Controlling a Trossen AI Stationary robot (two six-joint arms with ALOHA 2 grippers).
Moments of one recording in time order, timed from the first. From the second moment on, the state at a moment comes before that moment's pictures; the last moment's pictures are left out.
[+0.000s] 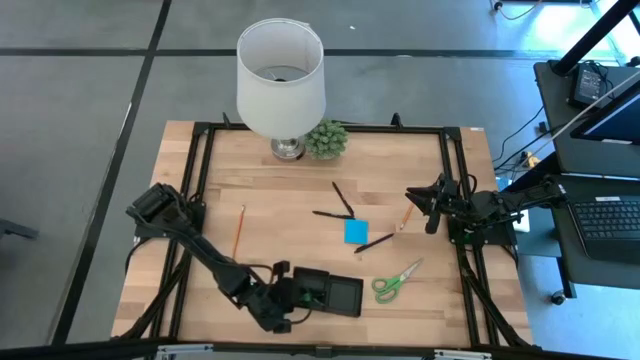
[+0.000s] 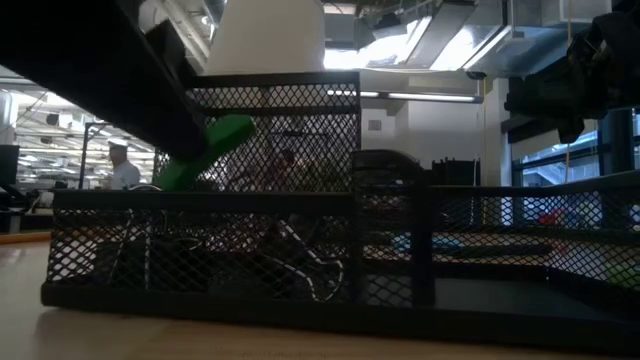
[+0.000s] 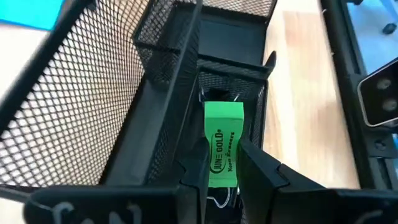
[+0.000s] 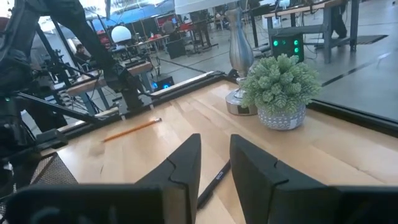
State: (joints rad) left arm -0.69 1.87 1.11 -0.13 -0.52 -0.65; right arm 0.30 0.01 0.06 -0.10 0.66 0.31
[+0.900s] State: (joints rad) left arm -0.68 1.85 1.11 -0.13 -0.42 -0.63; right arm 0.30 0.01 0.06 -0.10 0.66 0.28
